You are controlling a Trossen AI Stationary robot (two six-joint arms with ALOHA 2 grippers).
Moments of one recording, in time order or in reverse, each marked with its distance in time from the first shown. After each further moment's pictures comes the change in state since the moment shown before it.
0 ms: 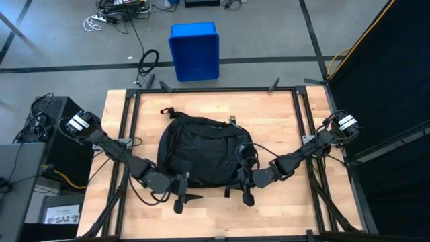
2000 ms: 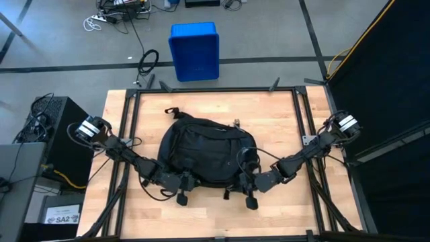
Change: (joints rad) left arm 0.072 0.149 -0.109 -0.004 0.017 -0.106; right arm 0.039 -0.002 0.000 -0.037 0.016 -0.072
